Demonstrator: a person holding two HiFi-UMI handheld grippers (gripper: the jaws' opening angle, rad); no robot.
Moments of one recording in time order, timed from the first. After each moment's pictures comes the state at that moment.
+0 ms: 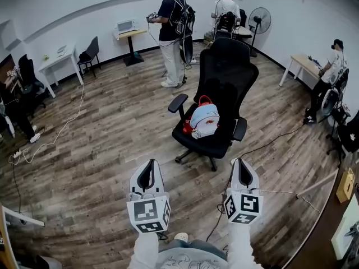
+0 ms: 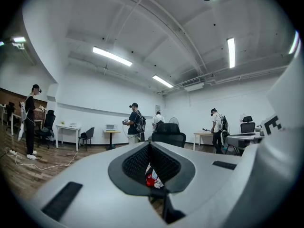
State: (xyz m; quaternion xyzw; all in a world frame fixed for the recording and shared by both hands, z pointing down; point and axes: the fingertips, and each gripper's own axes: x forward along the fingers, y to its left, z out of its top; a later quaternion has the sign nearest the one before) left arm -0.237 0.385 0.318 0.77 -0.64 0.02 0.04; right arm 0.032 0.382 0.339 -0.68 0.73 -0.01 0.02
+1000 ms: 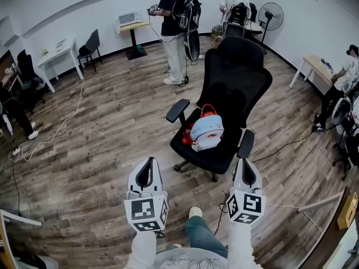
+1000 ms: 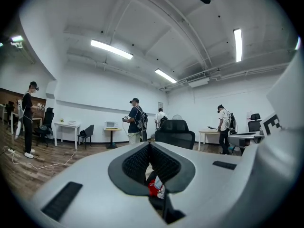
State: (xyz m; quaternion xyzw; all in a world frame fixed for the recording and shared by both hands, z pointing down) left arm -0.200 0.207 0.344 0.75 -0.66 0.03 0.05; right arm 0.082 0.195 0.365 -0.68 0.73 -0.03 0.00
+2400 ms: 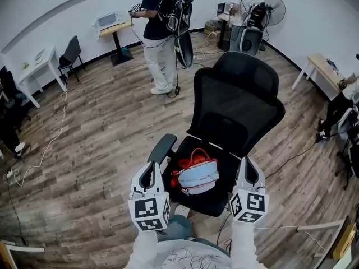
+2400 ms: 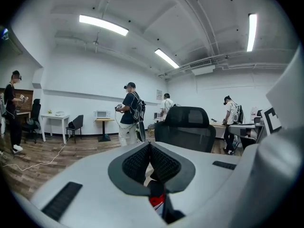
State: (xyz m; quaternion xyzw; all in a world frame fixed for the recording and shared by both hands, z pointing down) left arm -0.131 -0.160 0.403 0.76 -0.63 0.08 0.10; right arm 0.158 -0.160 0.394 -0.70 0.72 -0.05 -0.01
